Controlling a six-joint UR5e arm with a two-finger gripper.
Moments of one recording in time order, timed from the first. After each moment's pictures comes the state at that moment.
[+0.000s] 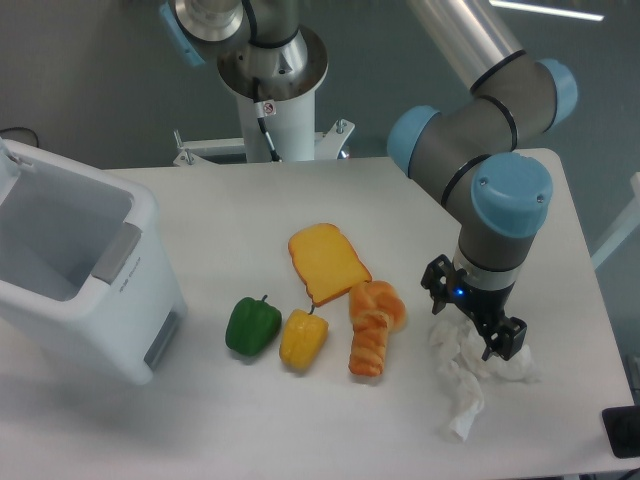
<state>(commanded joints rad) 2.61 -2.11 -1.33 -1.14 1.51 1.49</state>
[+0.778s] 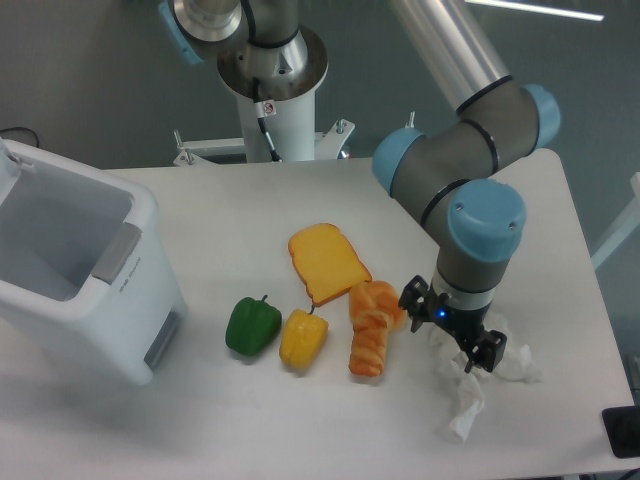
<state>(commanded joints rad) 2.56 -2.14 -1.41 -1.06 1.51 1.18</state>
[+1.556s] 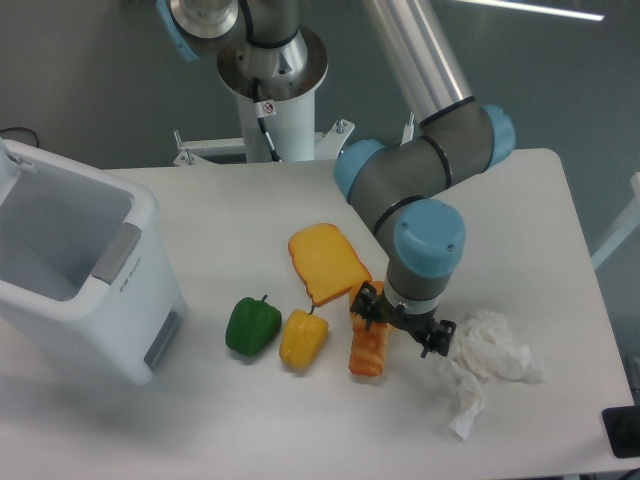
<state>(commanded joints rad) 2.49 -2.11 -1.53 -1.06 1.61 0.96</state>
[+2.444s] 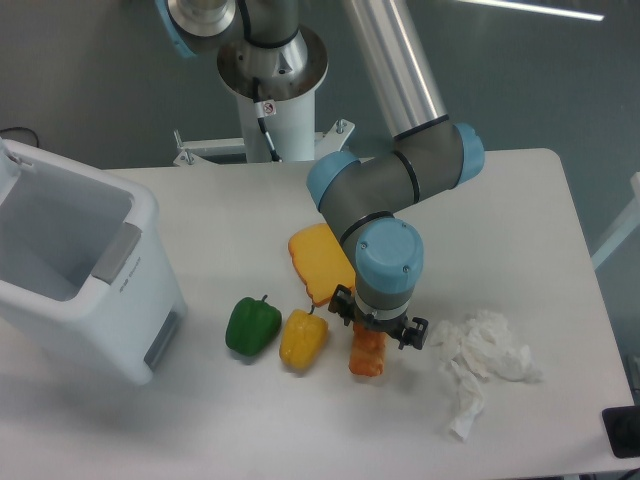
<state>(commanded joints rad) 2.47 -2.13 -1.56 -1.05 1.62 0.90</state>
